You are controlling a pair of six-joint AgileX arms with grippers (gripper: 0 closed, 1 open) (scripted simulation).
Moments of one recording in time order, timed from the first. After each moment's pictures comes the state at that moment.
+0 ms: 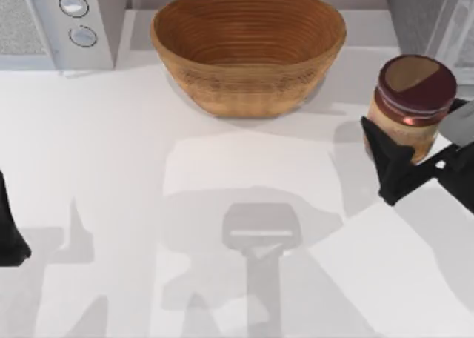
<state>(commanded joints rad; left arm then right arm) 0.00 0.00 0.00 0.00 0.00 0.00 0.30 1.60 0.30 1.29 -0.28 0.01</state>
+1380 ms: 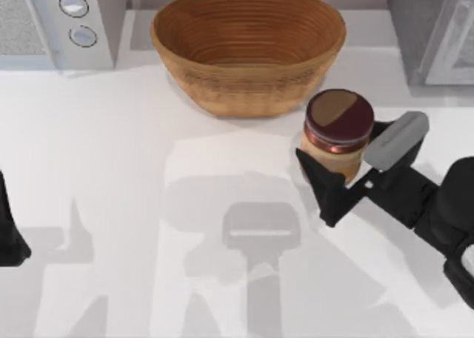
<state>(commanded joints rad) 0.00 0.00 0.00 0.00 0.00 0.00 0.40 2.12 0.48 1.64 -0.33 0.02</state>
